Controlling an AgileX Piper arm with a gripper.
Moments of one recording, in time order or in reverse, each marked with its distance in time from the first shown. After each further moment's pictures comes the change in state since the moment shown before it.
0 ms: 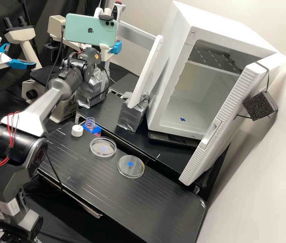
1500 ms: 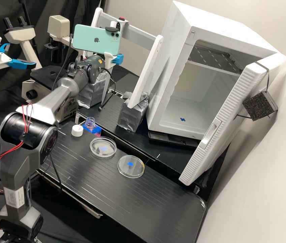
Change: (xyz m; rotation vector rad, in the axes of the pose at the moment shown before) arm 0.038 -0.031 0.024 0.034 -0.064 -0.069
